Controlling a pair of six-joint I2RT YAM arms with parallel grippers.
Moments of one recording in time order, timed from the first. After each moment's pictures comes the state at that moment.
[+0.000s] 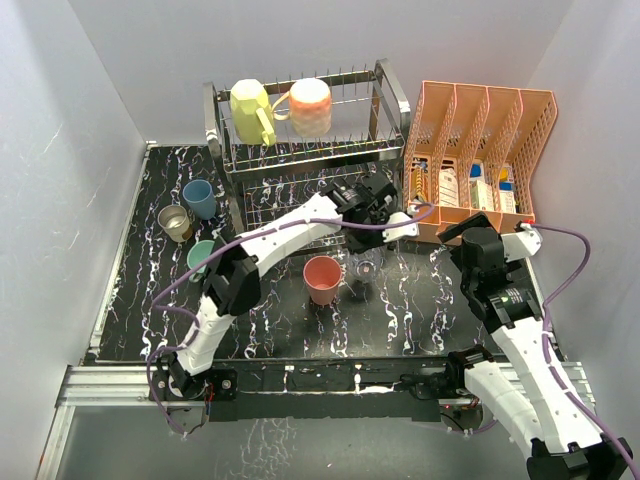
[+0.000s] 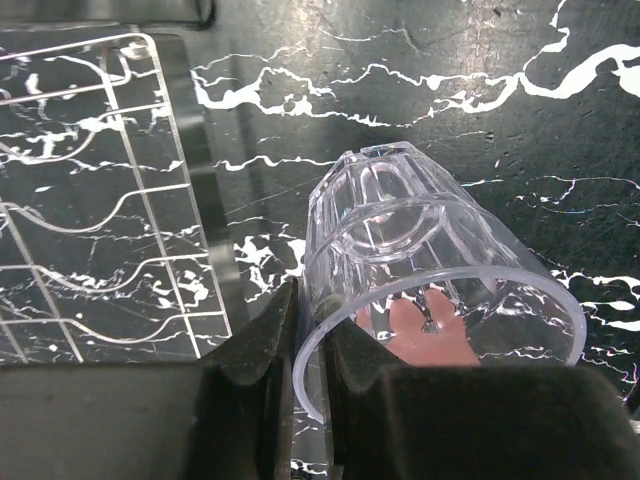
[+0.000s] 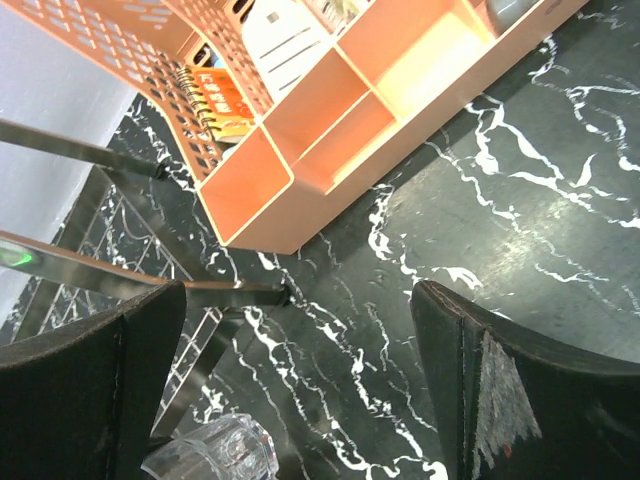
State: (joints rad) left arm -0.94 2.18 2.10 -1.08 0.14 0.58; right arm 0.24 0.67 0.71 -0.58 0.56 0.97
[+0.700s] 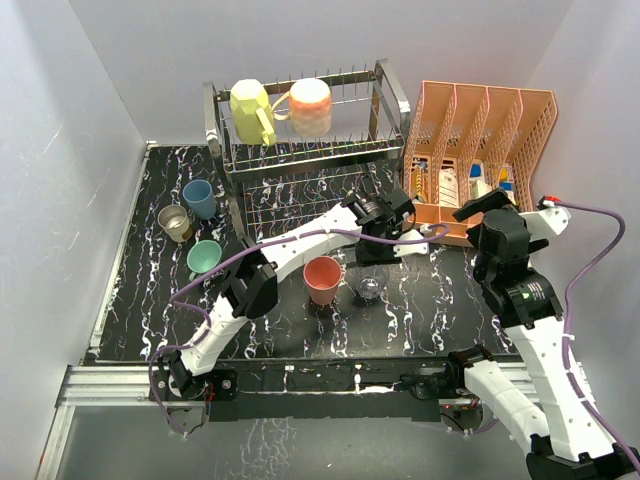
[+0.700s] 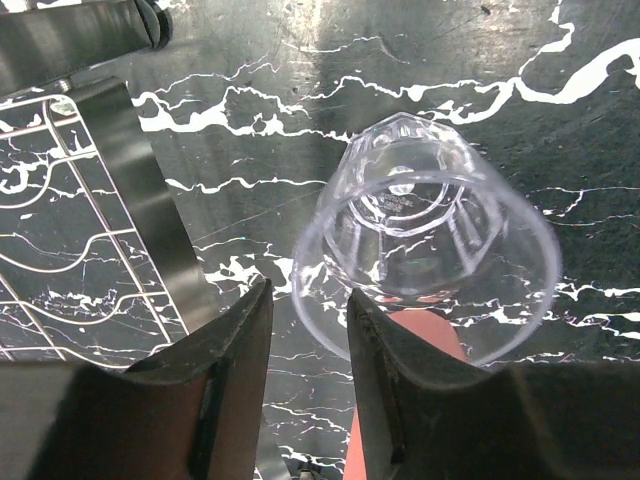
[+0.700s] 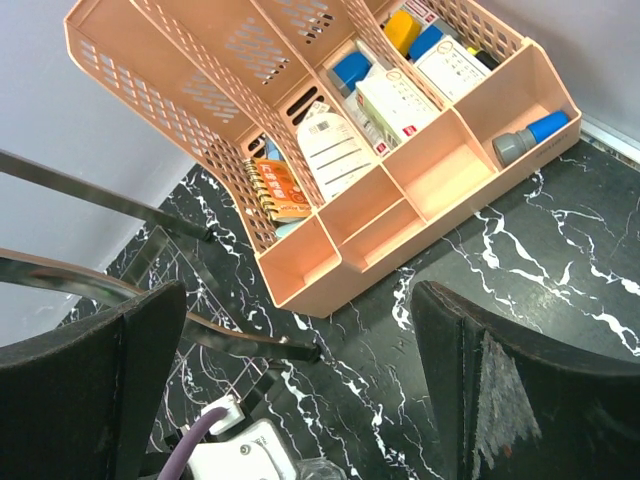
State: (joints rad) left arm -1.01 2.32 2.24 -1.18 0.05 0.61; right arm 0.24 0.71 0.94 -0.61 0.66 0.81
